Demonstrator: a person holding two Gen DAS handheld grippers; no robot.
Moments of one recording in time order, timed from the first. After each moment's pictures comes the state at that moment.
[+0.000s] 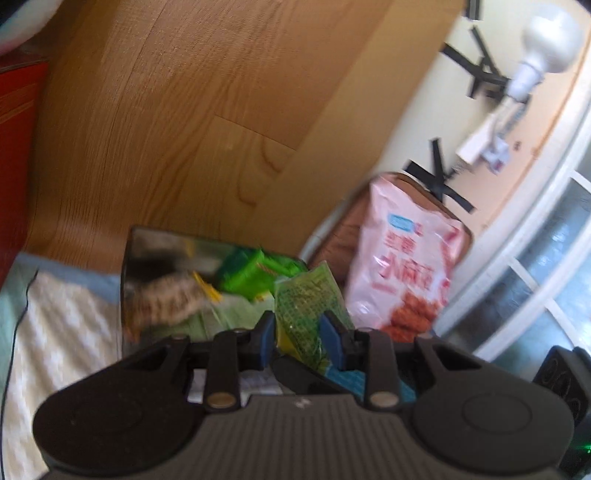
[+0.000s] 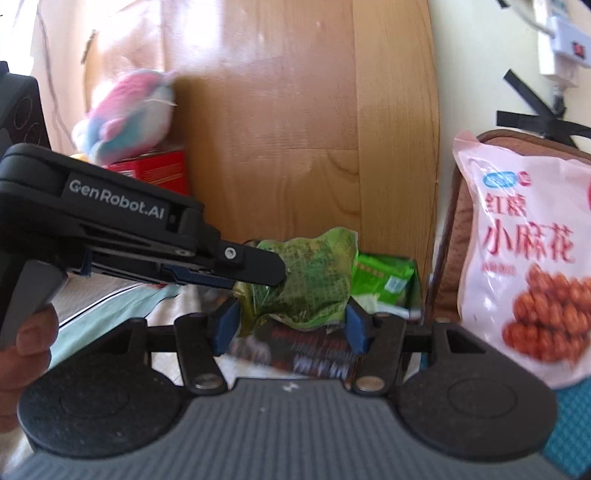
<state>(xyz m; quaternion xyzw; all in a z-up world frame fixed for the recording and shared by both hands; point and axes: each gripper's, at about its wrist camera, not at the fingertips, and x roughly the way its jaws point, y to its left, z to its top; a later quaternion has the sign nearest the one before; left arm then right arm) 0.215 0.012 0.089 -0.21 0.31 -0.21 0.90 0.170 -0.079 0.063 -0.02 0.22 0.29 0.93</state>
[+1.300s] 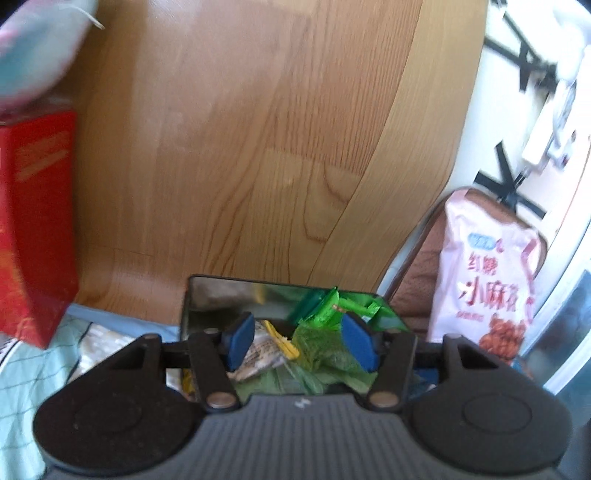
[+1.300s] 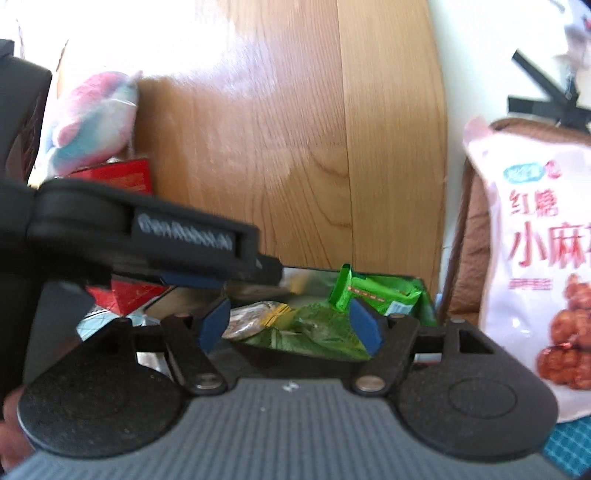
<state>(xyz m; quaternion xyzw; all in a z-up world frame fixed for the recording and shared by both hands) 0.218 0.008 0.081 -0.14 0.27 -0.09 0.95 0.172 -0.073 0.050 0.00 0.18 0.27 0.95</state>
